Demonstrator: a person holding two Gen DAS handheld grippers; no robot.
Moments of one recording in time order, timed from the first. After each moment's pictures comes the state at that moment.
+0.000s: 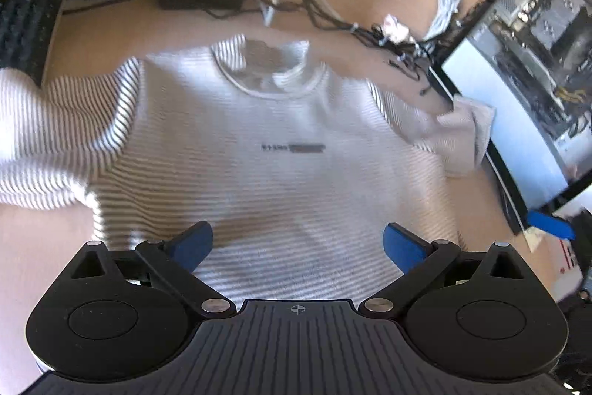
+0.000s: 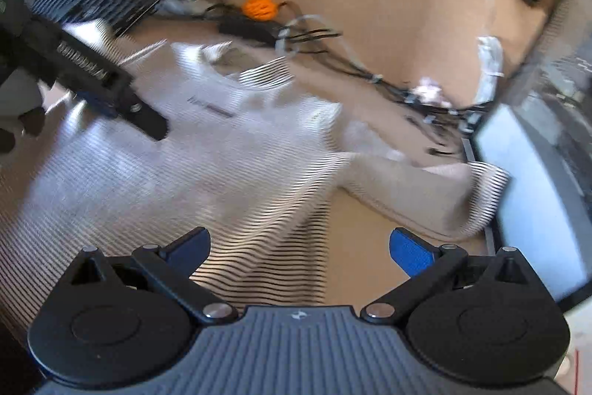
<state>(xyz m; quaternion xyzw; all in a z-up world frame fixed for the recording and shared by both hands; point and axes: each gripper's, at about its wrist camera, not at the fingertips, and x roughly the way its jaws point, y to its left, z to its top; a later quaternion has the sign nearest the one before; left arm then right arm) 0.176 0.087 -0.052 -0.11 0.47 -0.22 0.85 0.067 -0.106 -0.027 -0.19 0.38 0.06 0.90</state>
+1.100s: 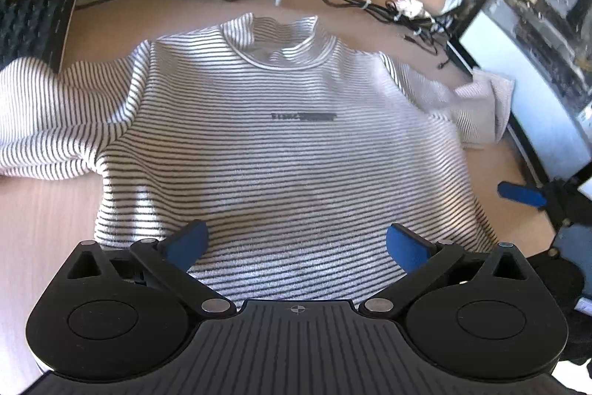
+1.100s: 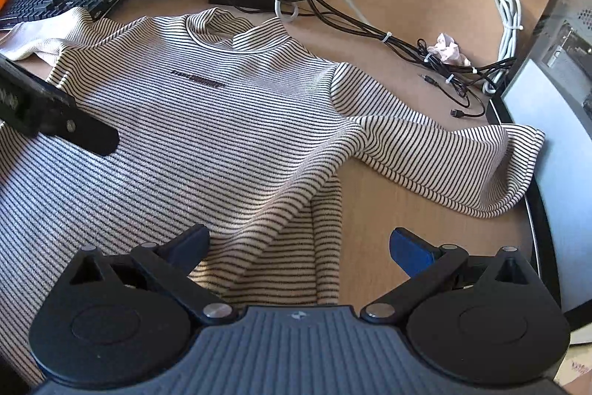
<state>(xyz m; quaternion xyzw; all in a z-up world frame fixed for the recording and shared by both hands) 0.157 0.068 -0.052 -0.05 0.48 -0.18 0.86 0.098 -0.119 -0.050 -0.14 0.42 0.06 0.90</state>
